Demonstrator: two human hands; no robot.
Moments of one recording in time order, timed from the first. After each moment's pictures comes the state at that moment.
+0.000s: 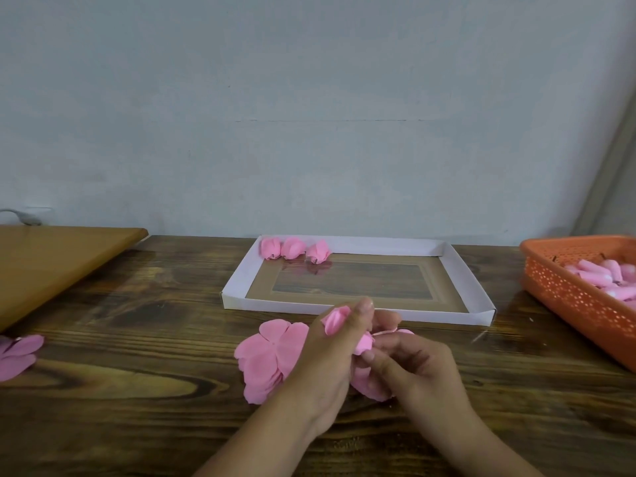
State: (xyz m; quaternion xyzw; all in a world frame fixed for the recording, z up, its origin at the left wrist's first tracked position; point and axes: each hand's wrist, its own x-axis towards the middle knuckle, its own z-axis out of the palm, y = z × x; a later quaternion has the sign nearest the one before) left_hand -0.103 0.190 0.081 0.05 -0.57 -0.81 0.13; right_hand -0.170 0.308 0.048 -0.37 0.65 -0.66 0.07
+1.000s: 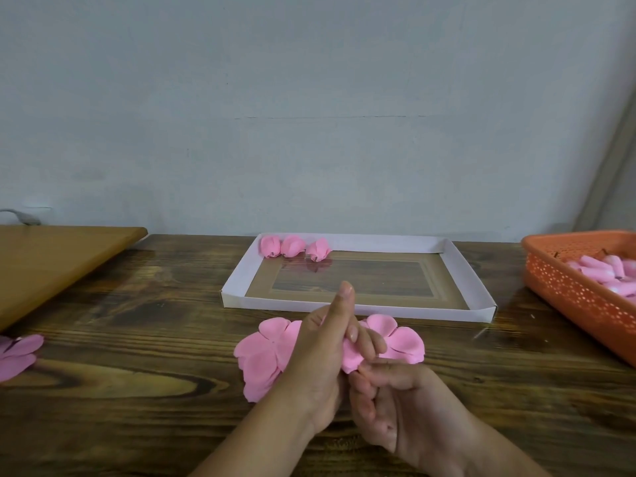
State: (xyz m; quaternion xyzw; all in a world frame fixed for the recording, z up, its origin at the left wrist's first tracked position) left_hand -0.109 0.188 0.076 0.09 -0.51 -0.84 0.19; right_hand -0.154 0.307 0.067 -0.14 0.43 -0.70 0.55
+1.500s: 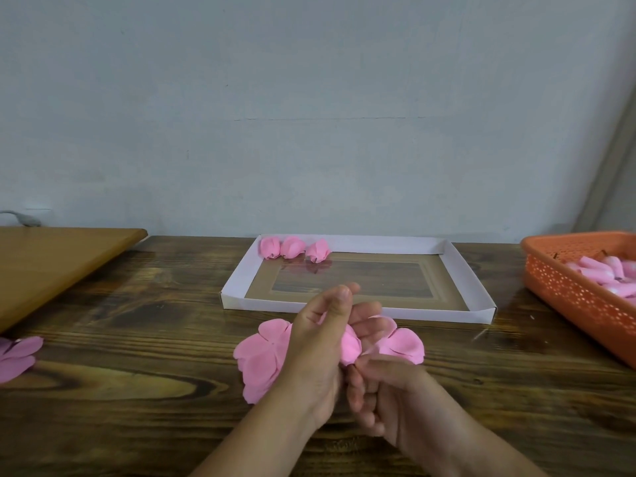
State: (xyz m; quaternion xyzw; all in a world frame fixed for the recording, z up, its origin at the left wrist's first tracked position) left_hand -0.116 0.184 0.073 0.07 -0.45 -0.86 0.23; right_hand -0.157 0.302 0.060 -0.21 0.49 -0.70 0.47
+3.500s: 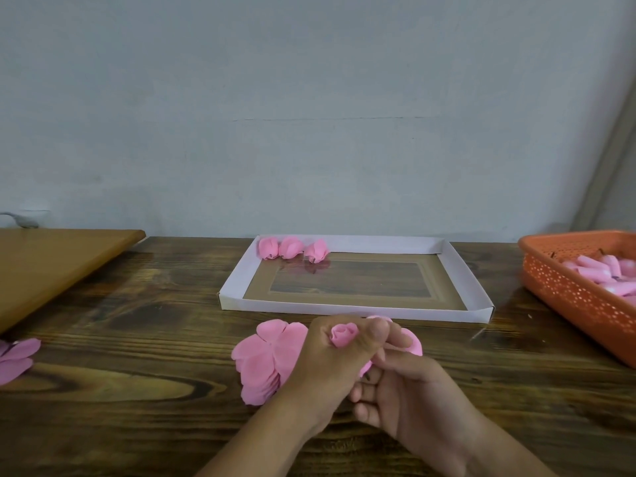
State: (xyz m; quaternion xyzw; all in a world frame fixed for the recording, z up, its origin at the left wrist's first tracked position) left_hand -0.101 0.192 0.078 0.02 -0.67 -0.71 0.19; right_hand -0.163 0.308 0.065 -0.23 0.43 -0.73 0.49
